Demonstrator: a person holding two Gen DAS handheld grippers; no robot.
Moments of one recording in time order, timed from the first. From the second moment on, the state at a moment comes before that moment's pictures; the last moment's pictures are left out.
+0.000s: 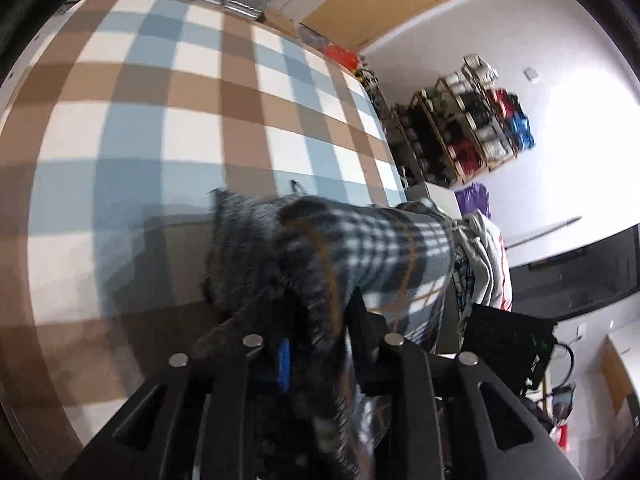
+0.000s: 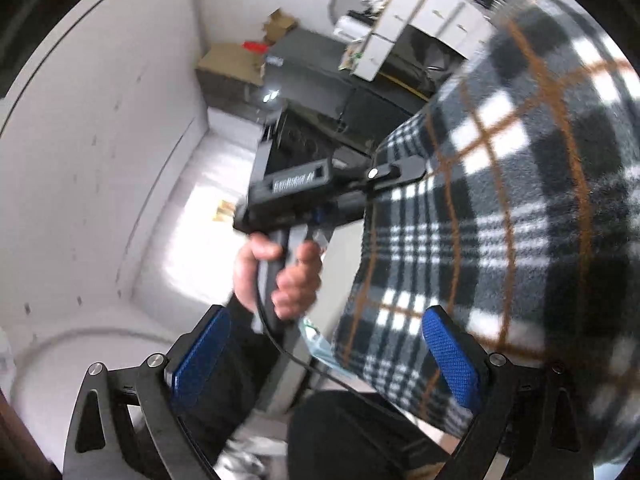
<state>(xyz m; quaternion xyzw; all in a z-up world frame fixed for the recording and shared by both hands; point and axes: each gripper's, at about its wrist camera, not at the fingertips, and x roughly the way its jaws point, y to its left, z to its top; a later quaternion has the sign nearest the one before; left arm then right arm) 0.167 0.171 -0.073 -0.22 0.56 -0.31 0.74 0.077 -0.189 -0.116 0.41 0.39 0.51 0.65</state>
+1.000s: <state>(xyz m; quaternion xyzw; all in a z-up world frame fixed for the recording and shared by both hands) 0.085 0.132 -0.097 -0.14 0.51 -0.32 0.78 0.088 -0.183 -0.022 0.10 0.42 0.25 0.87</state>
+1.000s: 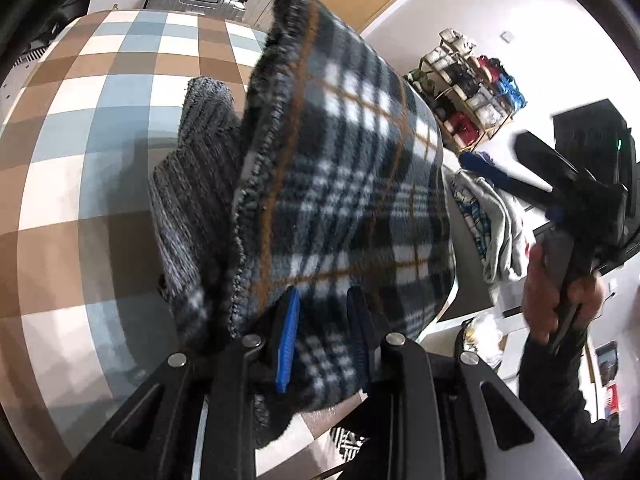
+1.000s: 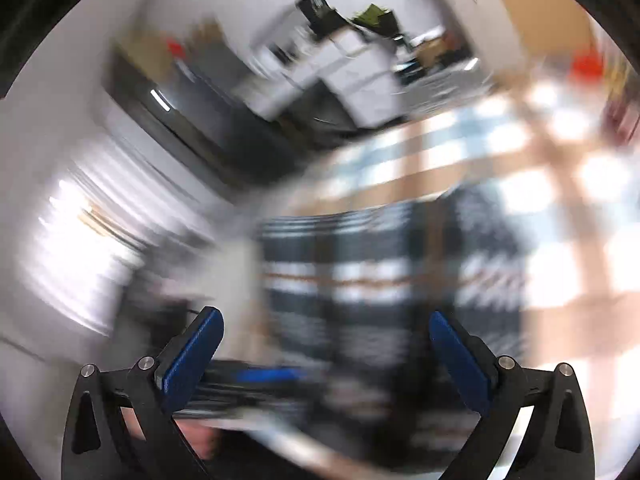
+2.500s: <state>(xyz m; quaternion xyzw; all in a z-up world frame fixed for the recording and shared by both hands) 0.080 0.146 -0.124 -0.19 0.48 -0.32 0.79 0.198 -0.132 -0.088 -0.02 0.70 0.18 0.70</state>
